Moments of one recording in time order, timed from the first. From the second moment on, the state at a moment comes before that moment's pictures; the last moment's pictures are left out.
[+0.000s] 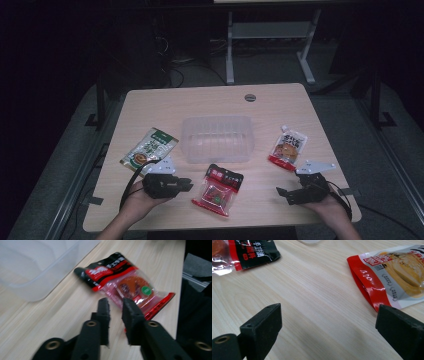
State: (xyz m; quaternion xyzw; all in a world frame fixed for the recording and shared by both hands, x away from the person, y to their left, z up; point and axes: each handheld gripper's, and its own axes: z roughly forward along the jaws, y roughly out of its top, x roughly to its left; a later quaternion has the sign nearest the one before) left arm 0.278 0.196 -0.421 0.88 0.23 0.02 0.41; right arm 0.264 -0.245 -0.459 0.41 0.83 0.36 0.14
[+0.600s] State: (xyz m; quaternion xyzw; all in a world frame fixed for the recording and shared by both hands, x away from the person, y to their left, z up) left arm 0.269 0.136 -0.426 0.89 0.18 -0.03 0.41; right arm 0.265 -0.243 -0.458 0.40 0.83 0.36 0.13
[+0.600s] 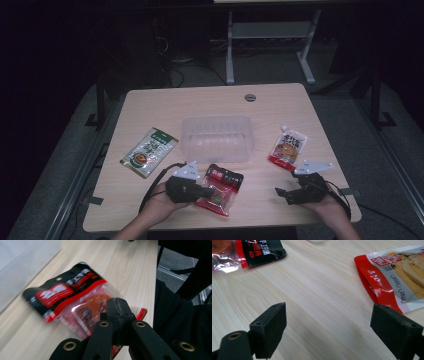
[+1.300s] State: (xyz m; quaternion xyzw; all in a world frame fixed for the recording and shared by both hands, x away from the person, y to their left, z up) left arm 0.258 0.086 -0.454 0.92 0.13 -0.04 0.36; right arm 0.265 -0.245 -0.459 0.40 0.83 0.36 0.12
